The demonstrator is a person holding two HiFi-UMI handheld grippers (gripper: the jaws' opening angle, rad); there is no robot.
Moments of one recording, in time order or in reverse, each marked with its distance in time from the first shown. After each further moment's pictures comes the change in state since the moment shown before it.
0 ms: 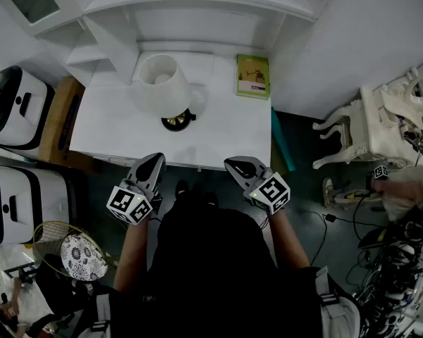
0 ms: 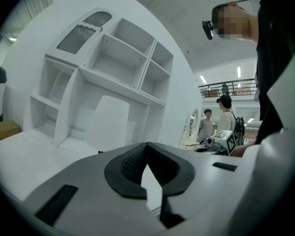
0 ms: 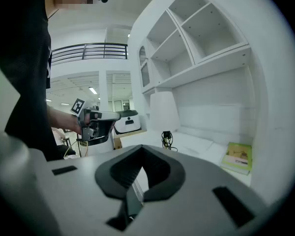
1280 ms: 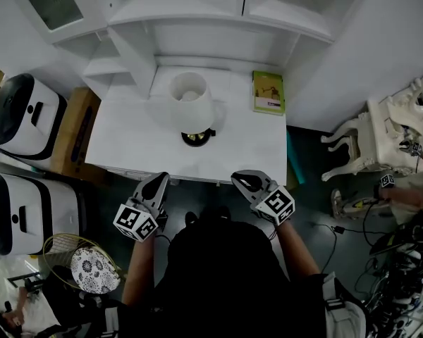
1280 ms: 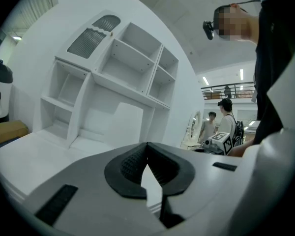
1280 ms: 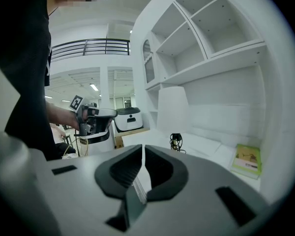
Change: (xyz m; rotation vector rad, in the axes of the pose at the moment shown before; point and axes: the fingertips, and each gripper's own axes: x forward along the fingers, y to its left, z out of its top) left arm -0.051 0.048 0.013 -0.025 0.001 0.014; right arm 0.051 0.028 0.008 -0.020 0.031 0.008
